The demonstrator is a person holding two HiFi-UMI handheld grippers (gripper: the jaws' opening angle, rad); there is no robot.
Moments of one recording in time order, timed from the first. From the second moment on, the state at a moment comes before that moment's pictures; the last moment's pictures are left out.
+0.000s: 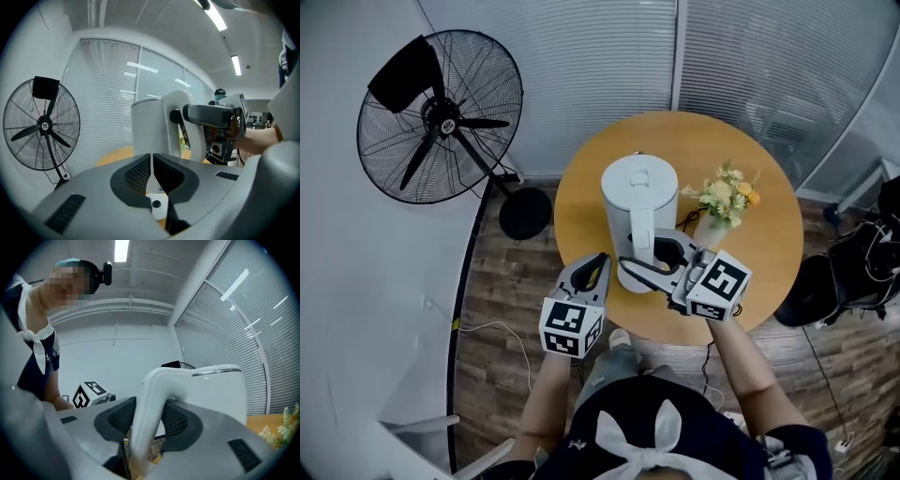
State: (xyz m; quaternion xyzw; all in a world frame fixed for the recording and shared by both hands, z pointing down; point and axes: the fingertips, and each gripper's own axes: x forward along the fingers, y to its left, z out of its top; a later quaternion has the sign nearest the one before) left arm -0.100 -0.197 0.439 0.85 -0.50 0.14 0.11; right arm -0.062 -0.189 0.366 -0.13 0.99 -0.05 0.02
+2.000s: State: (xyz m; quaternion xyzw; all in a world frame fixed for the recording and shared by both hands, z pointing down) left arm -0.139 -0.249 0.487 0.84 -0.49 0.17 0.15; right arm -0.076 -0.244 0.480 -0.18 0.97 -0.18 -0.02
